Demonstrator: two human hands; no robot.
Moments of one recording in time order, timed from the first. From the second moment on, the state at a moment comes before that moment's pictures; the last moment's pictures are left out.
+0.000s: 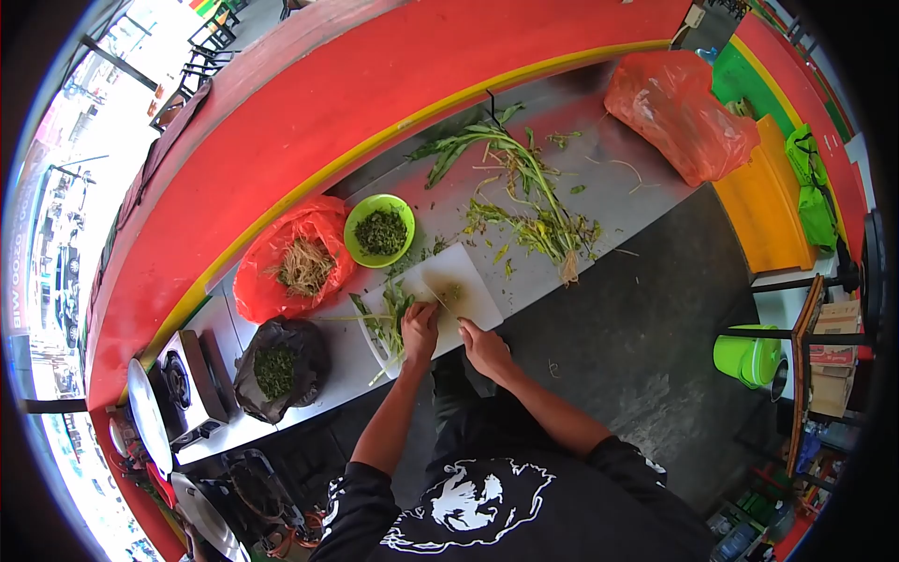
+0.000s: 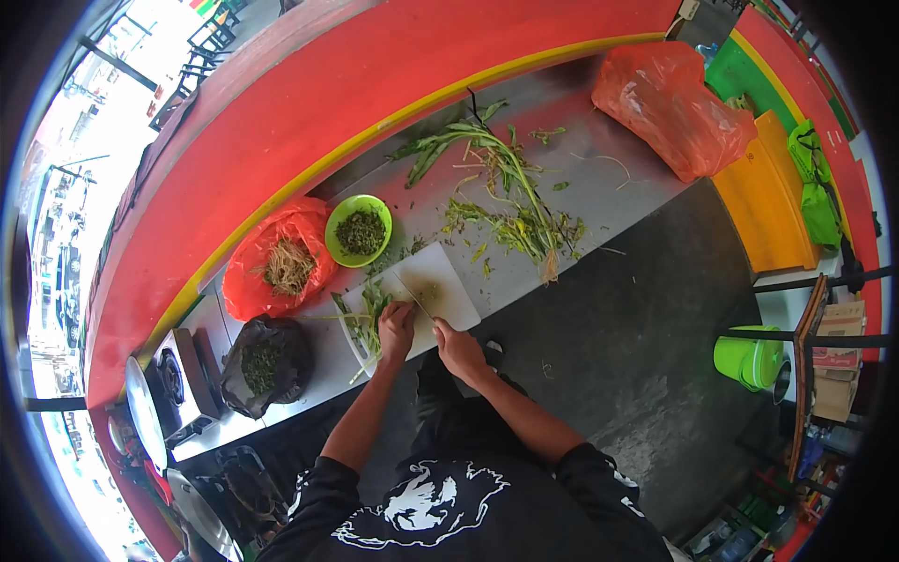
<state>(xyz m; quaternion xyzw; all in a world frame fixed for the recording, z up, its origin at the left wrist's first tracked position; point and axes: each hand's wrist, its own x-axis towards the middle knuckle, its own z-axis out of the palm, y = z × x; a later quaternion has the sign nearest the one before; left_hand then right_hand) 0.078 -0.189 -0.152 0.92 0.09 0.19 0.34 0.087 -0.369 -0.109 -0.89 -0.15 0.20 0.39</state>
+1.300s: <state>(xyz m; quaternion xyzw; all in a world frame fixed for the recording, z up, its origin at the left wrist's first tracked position) 0.079 -0.193 -0.146 0.92 0.09 0.17 0.34 0.101 -0.356 -0.119 -0.89 -0.16 0.21 0.36</state>
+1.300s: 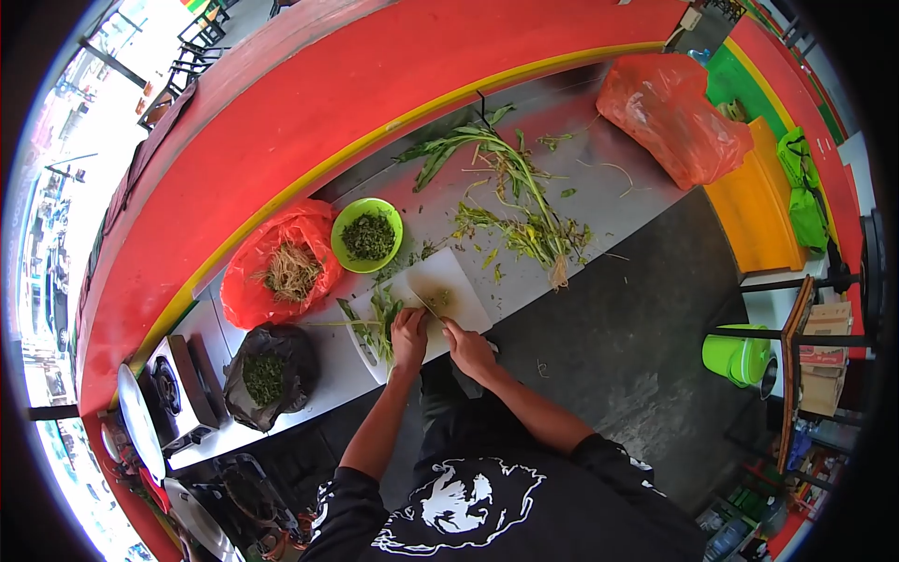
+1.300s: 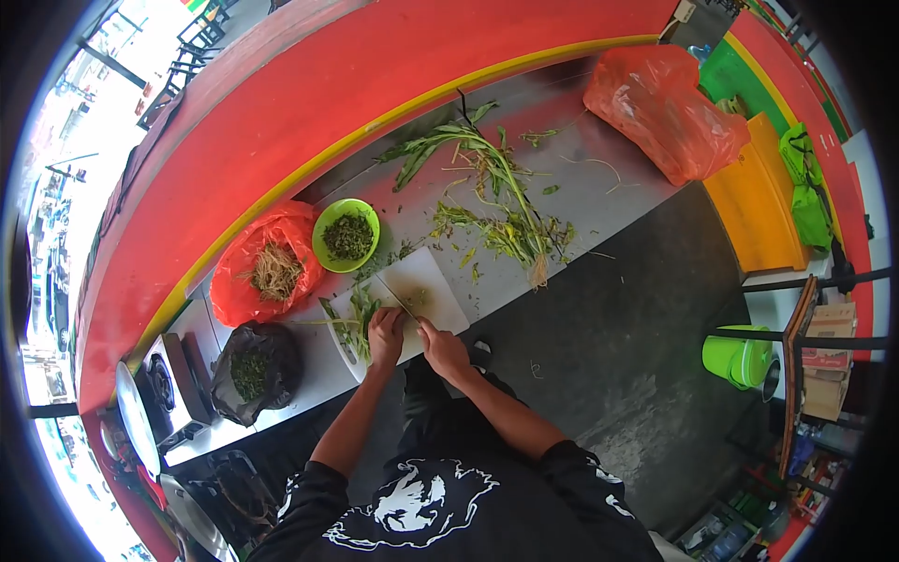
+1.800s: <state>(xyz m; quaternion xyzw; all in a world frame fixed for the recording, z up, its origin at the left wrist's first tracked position) 0.088 -0.187 -0.144 0.90 0.07 0.17 0.38 0.094 -0.395 -0.108 -0.85 -0.15 0.16 0.48</state>
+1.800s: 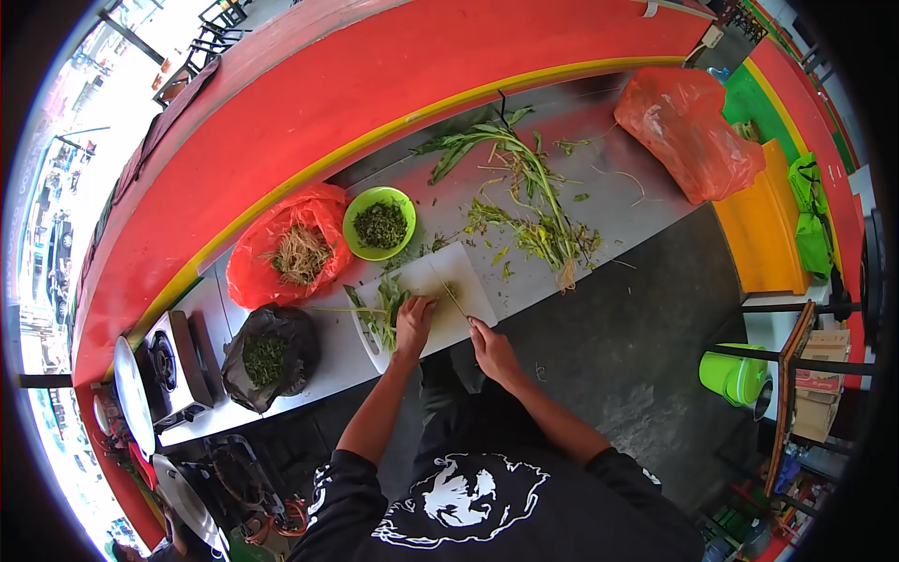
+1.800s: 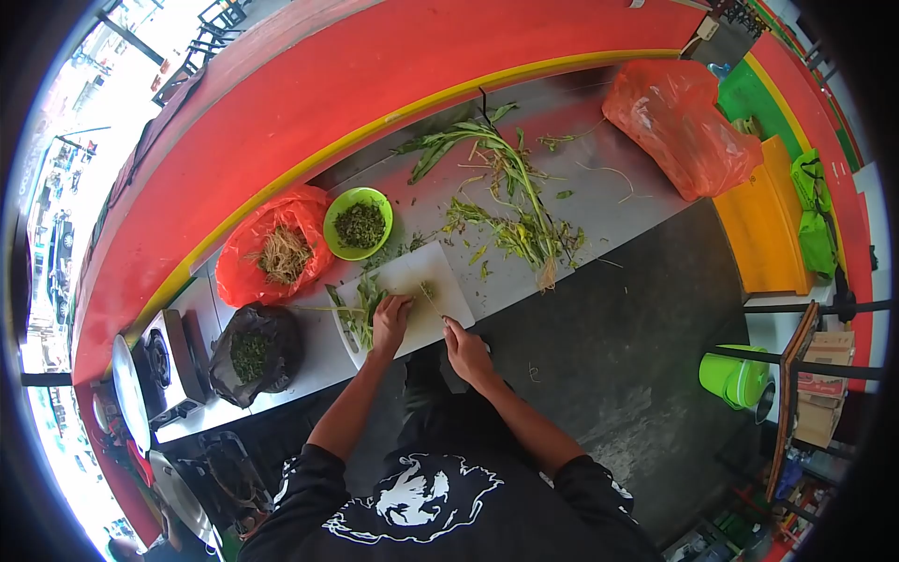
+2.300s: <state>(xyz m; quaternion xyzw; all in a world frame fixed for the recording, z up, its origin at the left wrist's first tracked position) 0.084 -0.189 -0.148 0.95 0.04 0.21 0.24 0.075 -0.419 -0.103 -0.83 -0.17 0.18 0.50</state>
